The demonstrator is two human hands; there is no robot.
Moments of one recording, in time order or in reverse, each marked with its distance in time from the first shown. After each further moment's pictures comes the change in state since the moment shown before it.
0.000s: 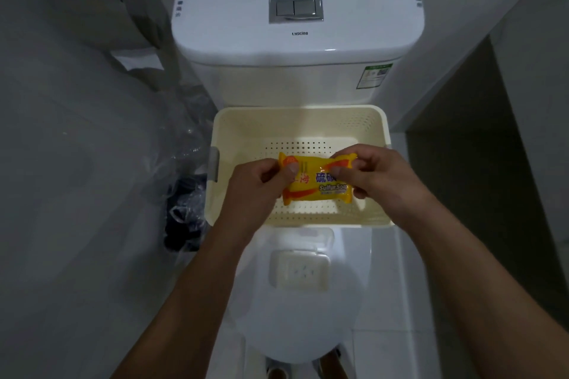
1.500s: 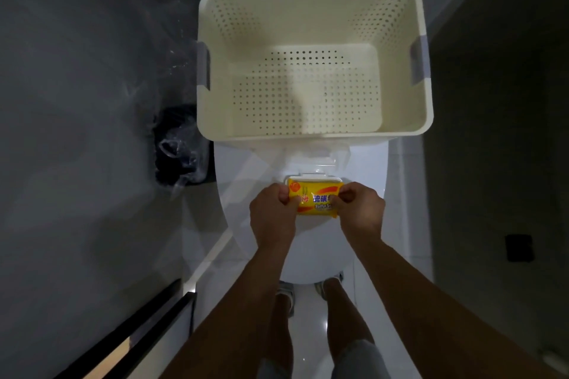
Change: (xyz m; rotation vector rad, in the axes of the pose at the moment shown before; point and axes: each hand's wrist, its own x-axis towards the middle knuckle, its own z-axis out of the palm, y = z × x) left_hand -0.097 -0.190 0.066 0.353 0.220 -0.315; right_hand -0.042 0.229 0.115 -0.348 0.450 0.285
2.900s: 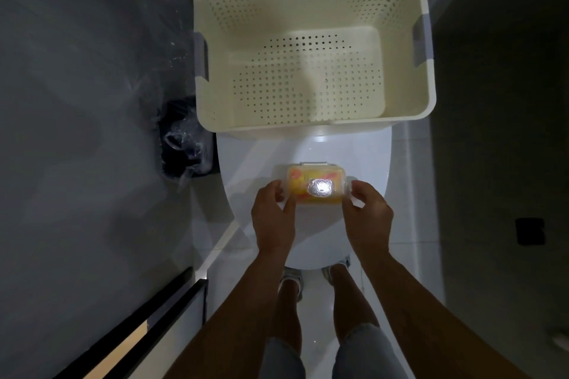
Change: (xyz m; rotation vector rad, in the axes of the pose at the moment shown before) left_hand -0.018 -0.024 0.001 -0.063 -0.020 0.024; right_hand -0.036 0.024 -0.002 0.181 0.087 -0.145
